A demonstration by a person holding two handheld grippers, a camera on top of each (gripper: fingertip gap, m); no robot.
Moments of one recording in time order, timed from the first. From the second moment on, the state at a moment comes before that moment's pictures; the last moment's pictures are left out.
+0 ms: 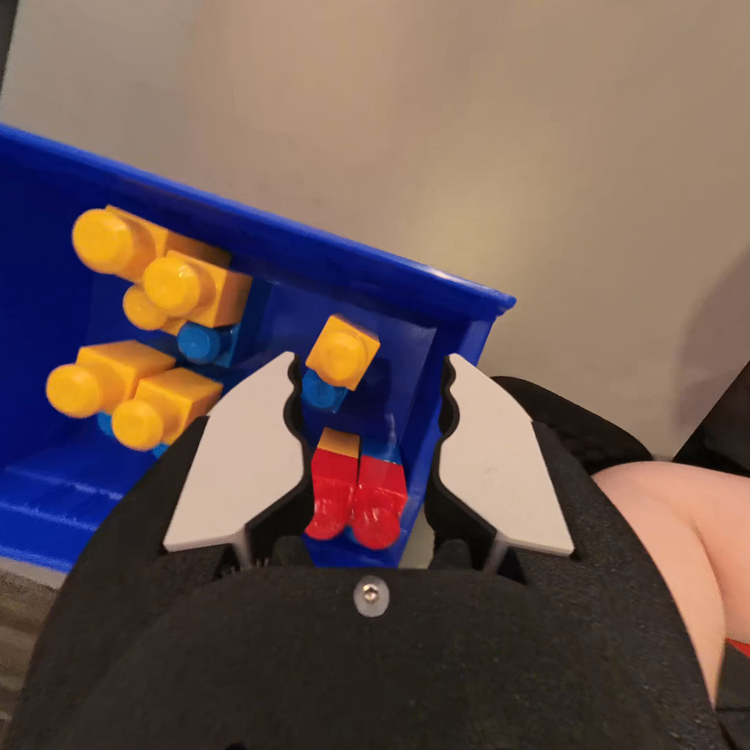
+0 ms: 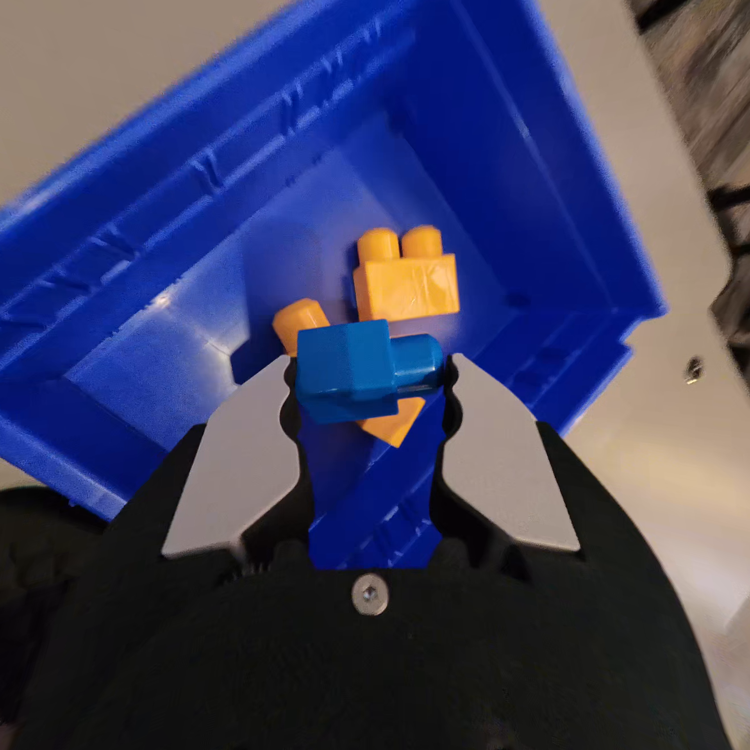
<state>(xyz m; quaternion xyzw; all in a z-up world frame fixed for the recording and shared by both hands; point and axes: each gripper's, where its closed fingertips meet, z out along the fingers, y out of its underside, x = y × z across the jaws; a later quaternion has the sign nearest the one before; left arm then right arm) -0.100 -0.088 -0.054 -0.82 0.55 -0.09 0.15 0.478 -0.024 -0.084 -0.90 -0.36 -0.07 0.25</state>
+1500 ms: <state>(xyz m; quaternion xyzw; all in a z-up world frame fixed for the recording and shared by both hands) 0.111 -0.128 0.094 -0.55 0.59 -0.36 0.47 0.081 -0.115 0.038 -0.58 -0.50 0.35 0.54</state>
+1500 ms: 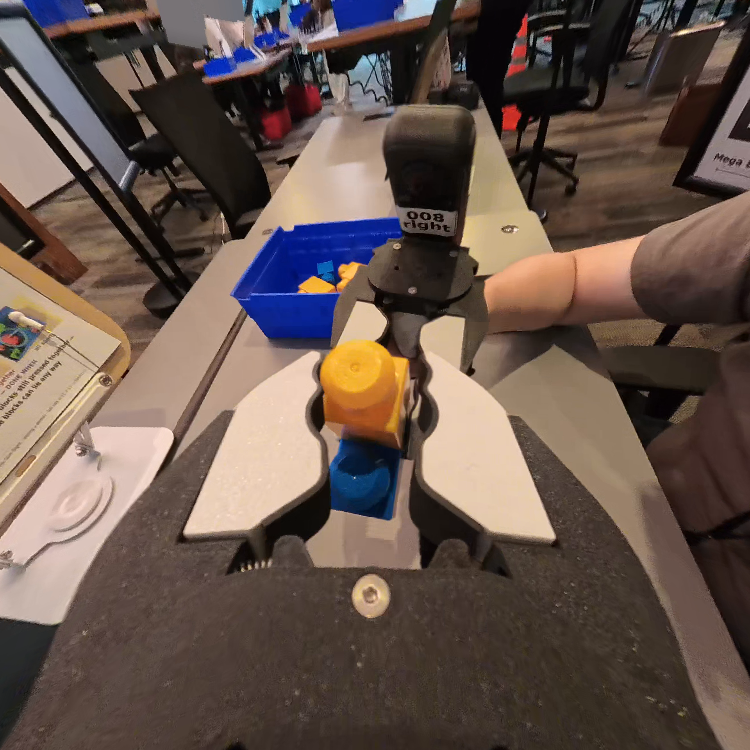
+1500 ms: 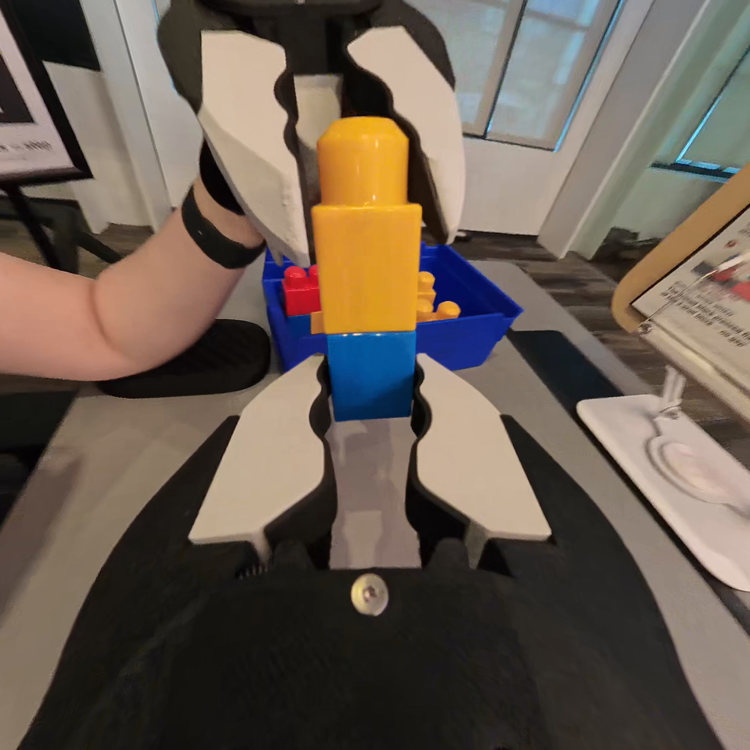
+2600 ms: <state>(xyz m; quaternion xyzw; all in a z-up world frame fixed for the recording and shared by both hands) 0.082 -0.101 0.139 -0.55 0.46 -0.51 0.48 0.424 -0.006 -0.031 -0.92 -0.17 0.13 0.33</state>
